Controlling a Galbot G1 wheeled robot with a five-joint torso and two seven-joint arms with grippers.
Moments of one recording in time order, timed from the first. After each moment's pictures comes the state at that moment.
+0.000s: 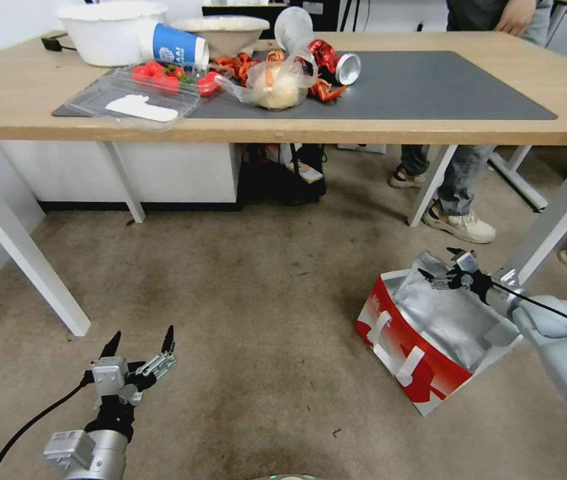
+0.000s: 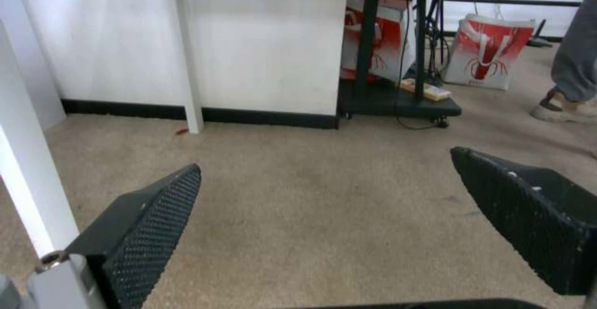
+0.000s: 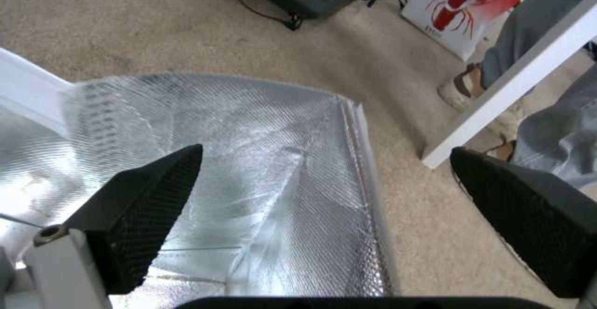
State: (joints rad) left arm 1.88 -1.50 -0.72 -2.18 -0.30 -0.06 0.08; right arm -0.80 0.83 0.31 1.07 0.26 0.10 -0.51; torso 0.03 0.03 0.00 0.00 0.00
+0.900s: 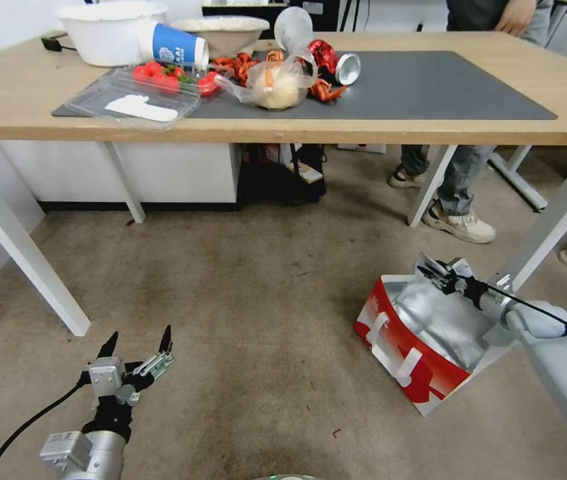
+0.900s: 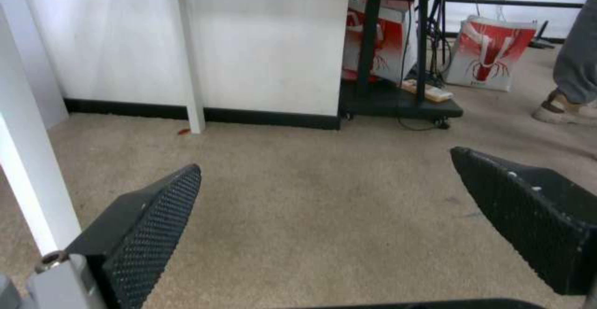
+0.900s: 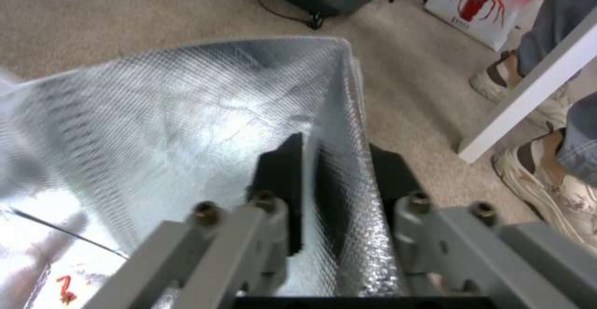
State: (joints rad) left arm 1.89 -1.50 -0.72 -2.19 -0.30 -0.06 0.08; right arm -0.77 0.87 0.31 0.98 0.30 0.15 -0.59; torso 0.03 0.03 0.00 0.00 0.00
